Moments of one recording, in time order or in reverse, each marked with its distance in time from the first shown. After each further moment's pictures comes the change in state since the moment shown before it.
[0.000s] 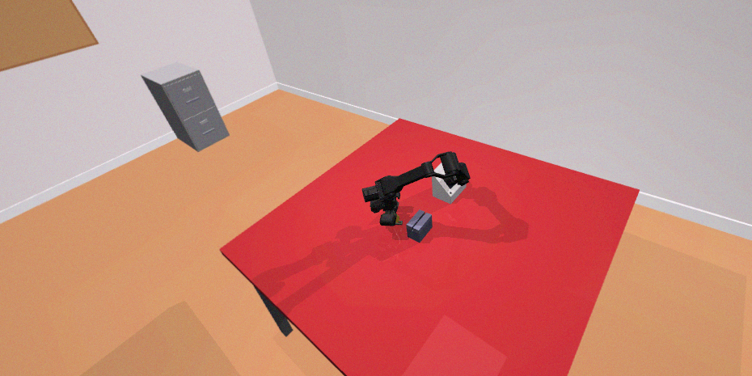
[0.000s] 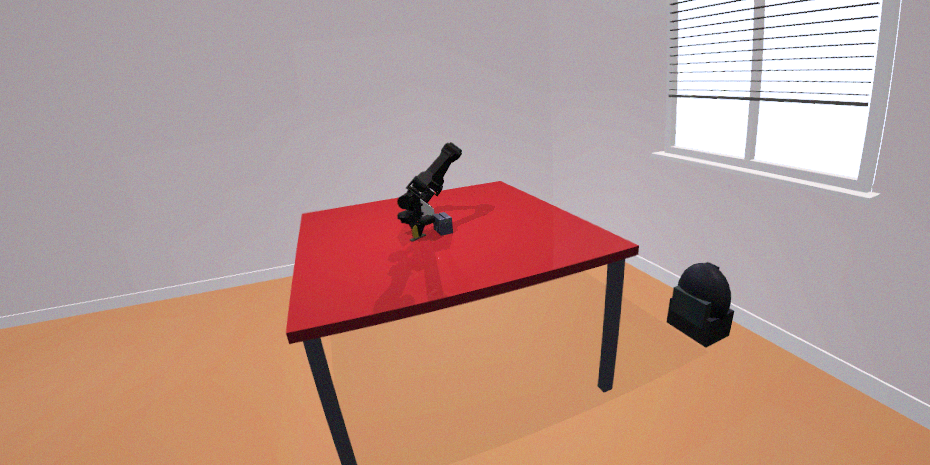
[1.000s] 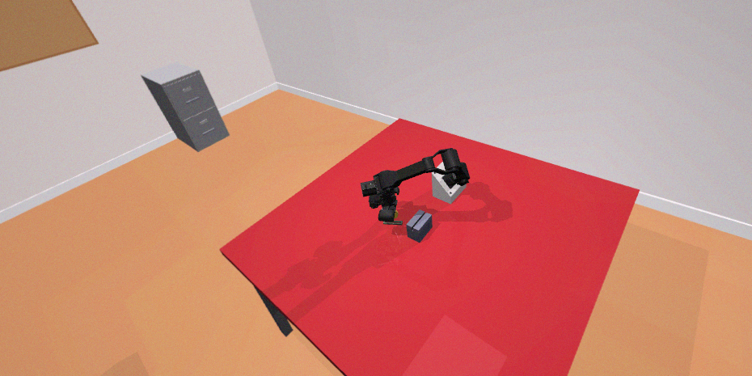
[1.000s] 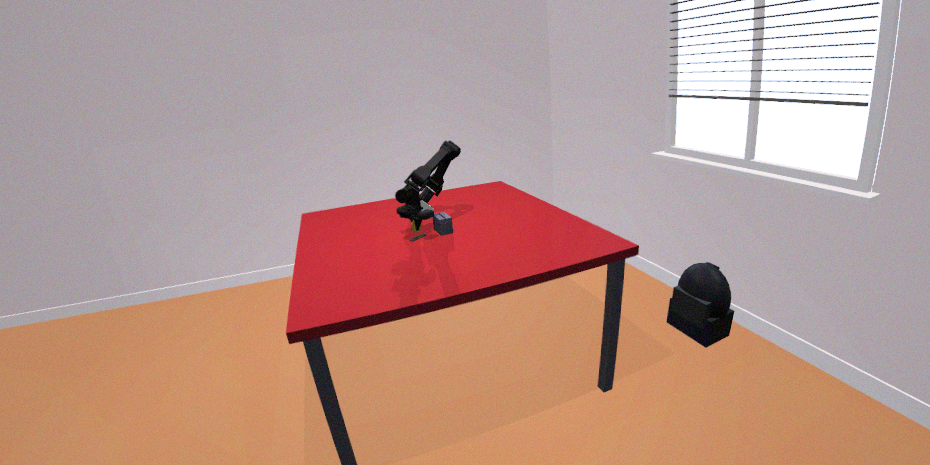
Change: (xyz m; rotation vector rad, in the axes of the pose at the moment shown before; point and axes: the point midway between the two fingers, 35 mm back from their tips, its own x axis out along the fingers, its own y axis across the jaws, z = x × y) arm -0.026 0.001 0.002 0.010 0.002 0.002
